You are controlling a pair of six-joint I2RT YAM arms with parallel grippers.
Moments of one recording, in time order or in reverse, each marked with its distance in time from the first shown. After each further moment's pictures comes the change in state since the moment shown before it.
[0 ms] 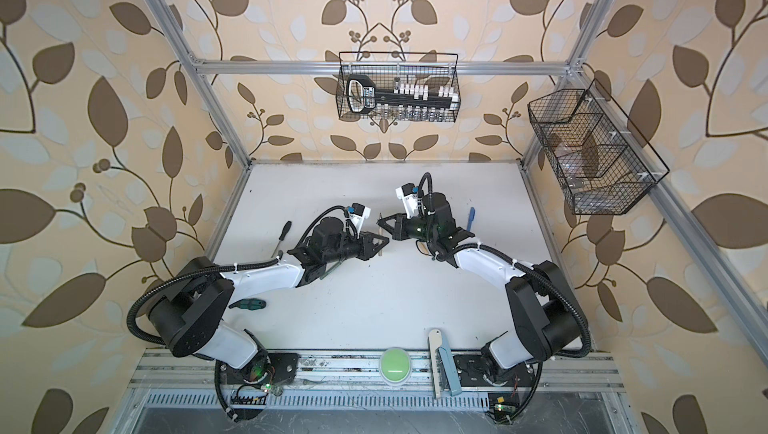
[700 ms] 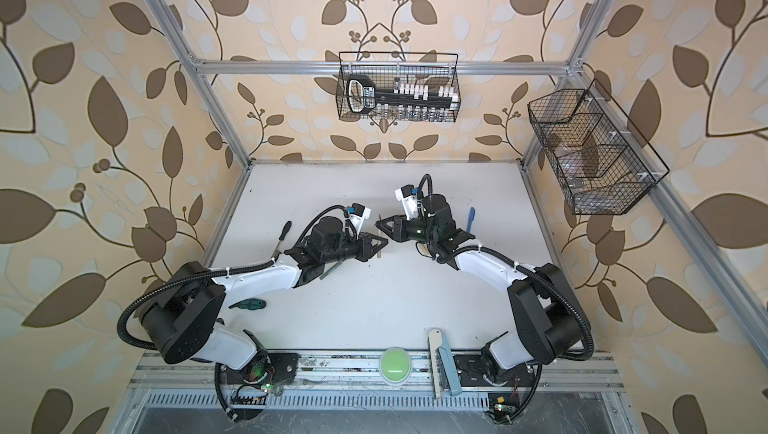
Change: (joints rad) left arm 0.000 -0.045 0.011 -0.092 -0.009 0.043; right arm 0.005 -0.030 -0.013 -0.034 0.013 -0.009
